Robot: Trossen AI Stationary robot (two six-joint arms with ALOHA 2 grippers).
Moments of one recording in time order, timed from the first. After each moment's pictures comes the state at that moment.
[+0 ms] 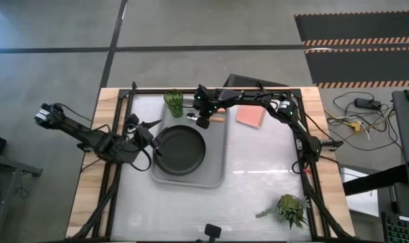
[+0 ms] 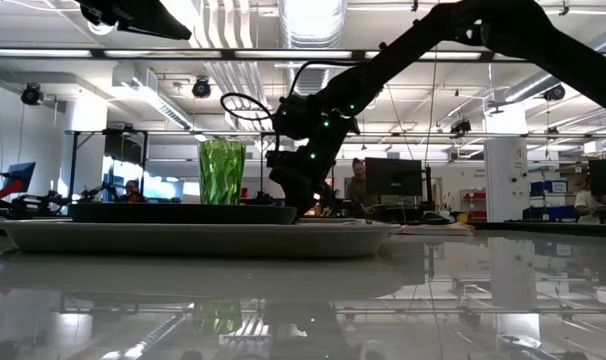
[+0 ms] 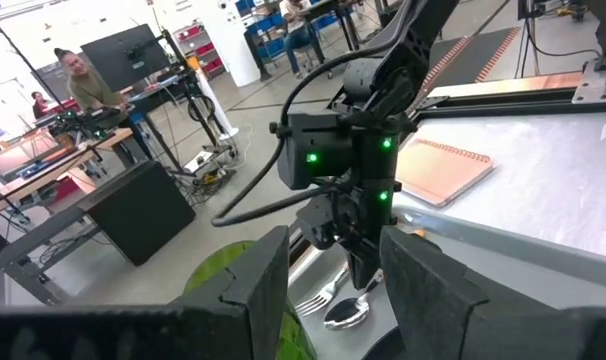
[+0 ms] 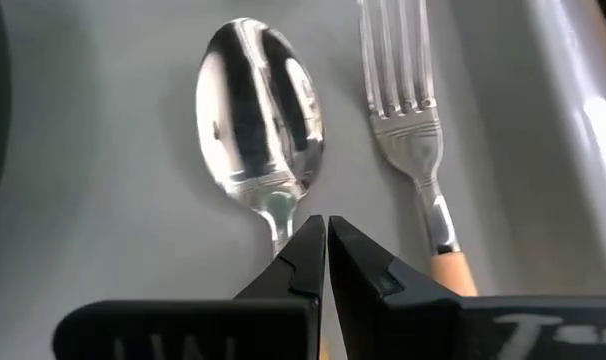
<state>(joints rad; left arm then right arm) -0.43 0.90 0.71 -0.22 -1.20 -0.07 -0.44 2.31 1.79 -0.54 -0.09 -0.13</state>
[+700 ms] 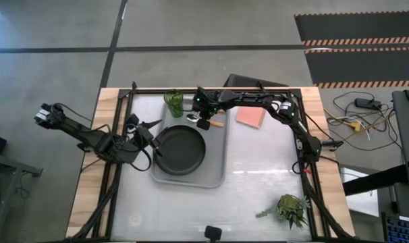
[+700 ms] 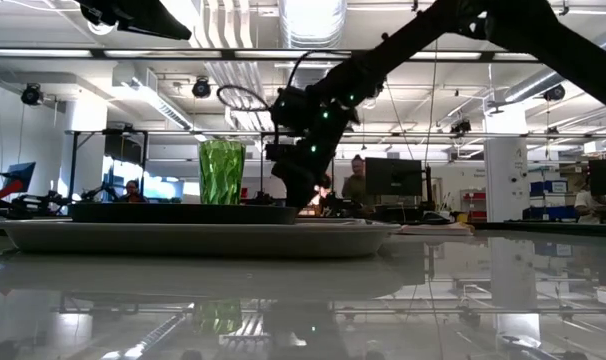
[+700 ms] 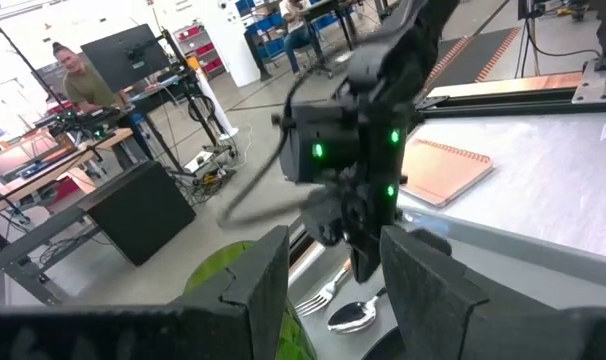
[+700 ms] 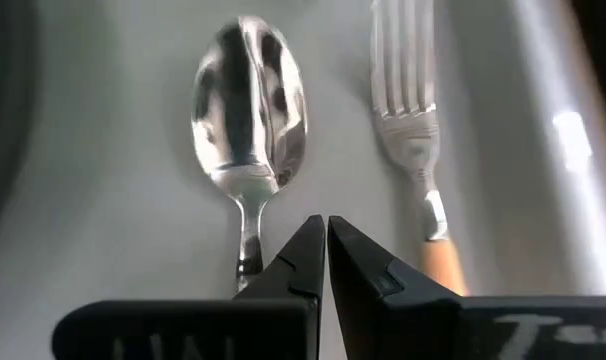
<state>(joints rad) -0.43 0.90 0.71 -0.22 -1.20 -0.07 -0.41 2.28 1.79 -0.57 -0.03 -0.18</state>
